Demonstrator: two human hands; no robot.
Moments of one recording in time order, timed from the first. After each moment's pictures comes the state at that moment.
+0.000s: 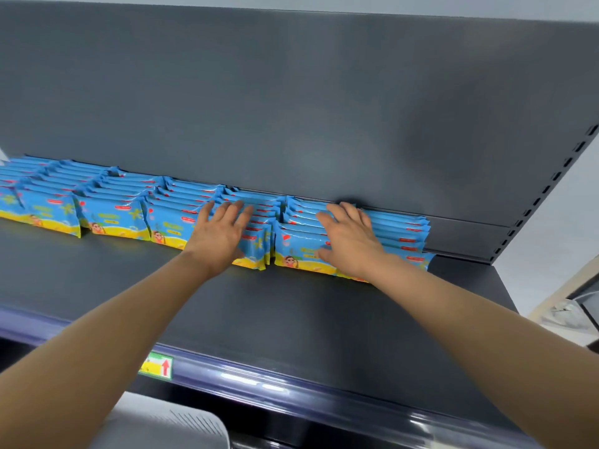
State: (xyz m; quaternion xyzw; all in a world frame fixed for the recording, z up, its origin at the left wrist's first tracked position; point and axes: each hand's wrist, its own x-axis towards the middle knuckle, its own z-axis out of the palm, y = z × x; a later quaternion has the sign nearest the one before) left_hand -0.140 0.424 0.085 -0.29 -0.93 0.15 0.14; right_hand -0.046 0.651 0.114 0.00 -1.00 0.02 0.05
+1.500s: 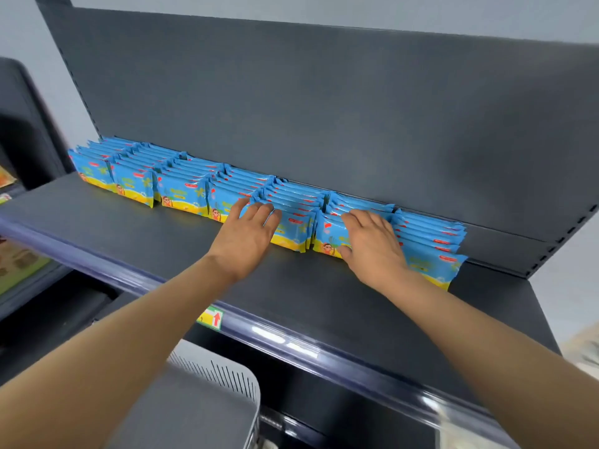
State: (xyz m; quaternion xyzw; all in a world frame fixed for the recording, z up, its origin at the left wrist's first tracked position) left_hand -0.055 0.384 0.114 -0.29 -0.92 0.17 0.20; right_hand -0.003 0.601 0.123 0.04 -0.99 -0.01 0.13
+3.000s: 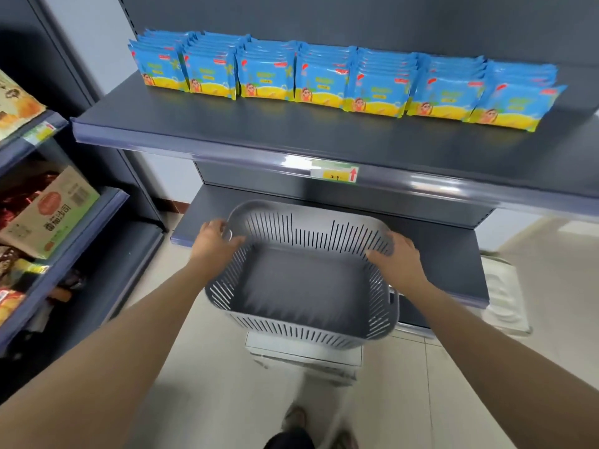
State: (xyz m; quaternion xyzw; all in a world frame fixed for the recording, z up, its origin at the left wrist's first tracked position) left_hand 0.044 0.047 -0.043 0.00 -0.94 -0.32 -0.11; right_hand 0.176 0.347 -0.042 -0.29 -0.88 0.37 -0.02
